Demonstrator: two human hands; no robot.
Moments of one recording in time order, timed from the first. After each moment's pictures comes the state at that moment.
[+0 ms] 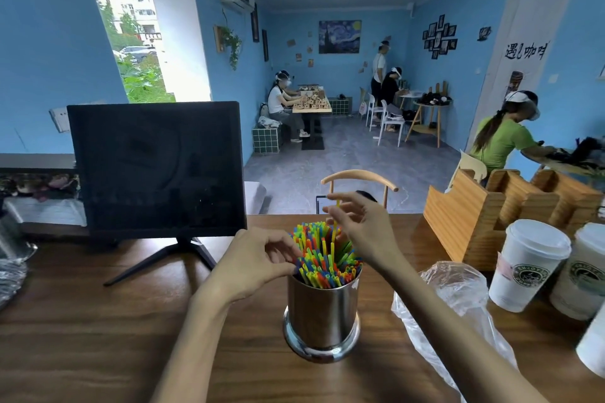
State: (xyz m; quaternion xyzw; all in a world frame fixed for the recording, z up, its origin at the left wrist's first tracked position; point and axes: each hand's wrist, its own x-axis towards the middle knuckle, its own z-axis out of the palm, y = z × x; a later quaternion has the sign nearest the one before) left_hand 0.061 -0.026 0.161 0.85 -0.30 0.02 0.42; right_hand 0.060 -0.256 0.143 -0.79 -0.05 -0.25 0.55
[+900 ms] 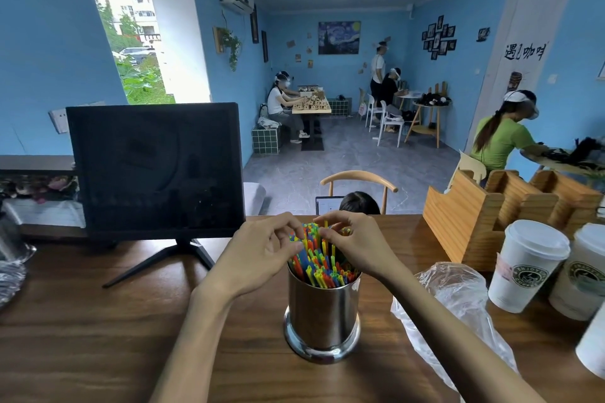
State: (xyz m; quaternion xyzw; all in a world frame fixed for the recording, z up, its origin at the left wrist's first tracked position) left_hand 0.057 -0.034 0.174 0.86 -0.32 0.09 0.39; right_hand 0.067 -0.260 0.131 -0.89 -0.07 -0.18 0.41
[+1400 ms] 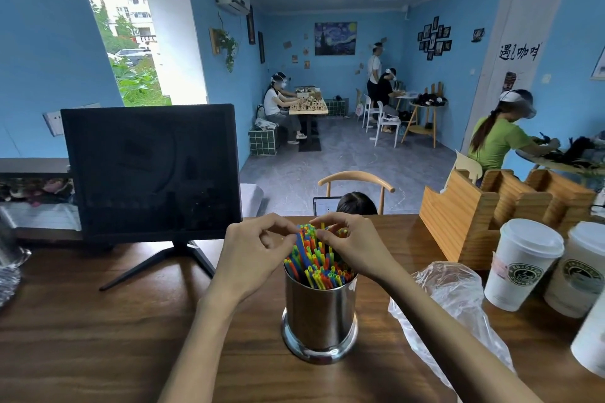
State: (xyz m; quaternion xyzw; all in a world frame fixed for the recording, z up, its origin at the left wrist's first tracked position) left_hand 0.056 -0.041 0.161 0.83 -0.26 0.18 0.47; right_hand 0.062 -0.259 0.132 -0.89 -0.08 -0.18 0.41
